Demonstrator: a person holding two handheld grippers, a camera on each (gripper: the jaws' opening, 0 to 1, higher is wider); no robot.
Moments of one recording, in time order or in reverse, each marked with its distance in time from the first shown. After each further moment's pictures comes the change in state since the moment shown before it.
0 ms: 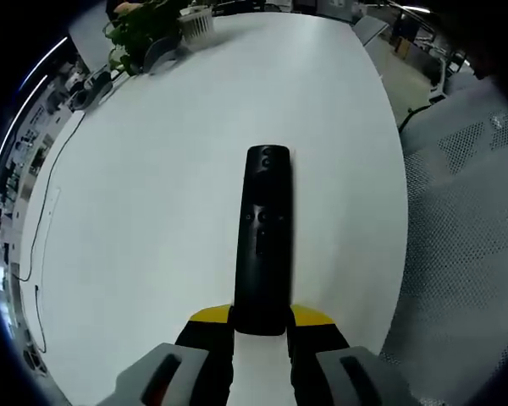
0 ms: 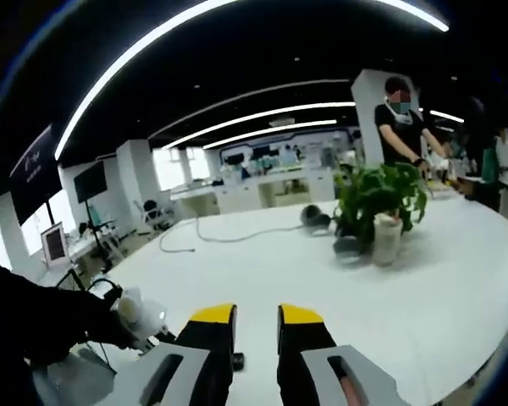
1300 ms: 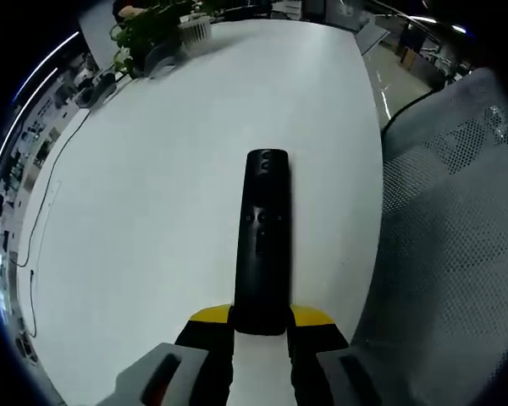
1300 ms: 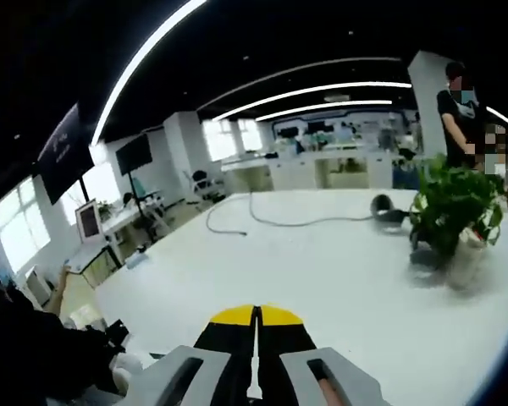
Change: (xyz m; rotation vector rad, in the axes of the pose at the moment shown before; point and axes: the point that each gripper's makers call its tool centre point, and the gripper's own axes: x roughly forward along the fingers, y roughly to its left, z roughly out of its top) left arm -0.003 -0.038 -0.003 -0.039 -0.038 0.005; right arm 0.104 0.074 -0.006 -0.052 0.204 0.264
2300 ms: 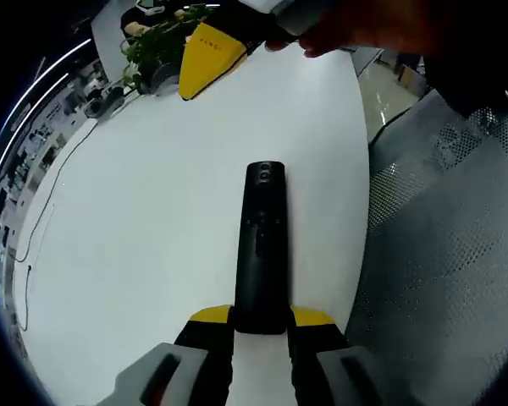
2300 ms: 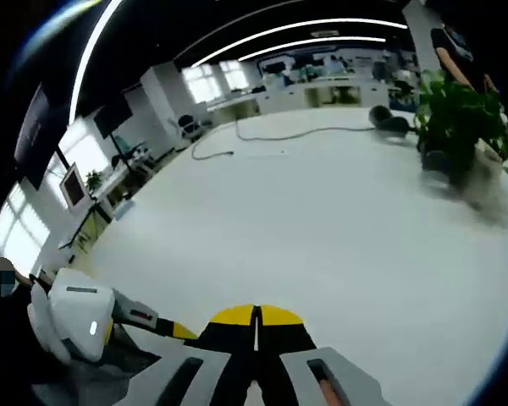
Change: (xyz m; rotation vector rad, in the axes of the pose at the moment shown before) left arm -0.003 -0.009 0.000 -0.019 -0.146 -0.003; right arm 0.031 -0.019 -0.123 0.122 0.331 -0.019
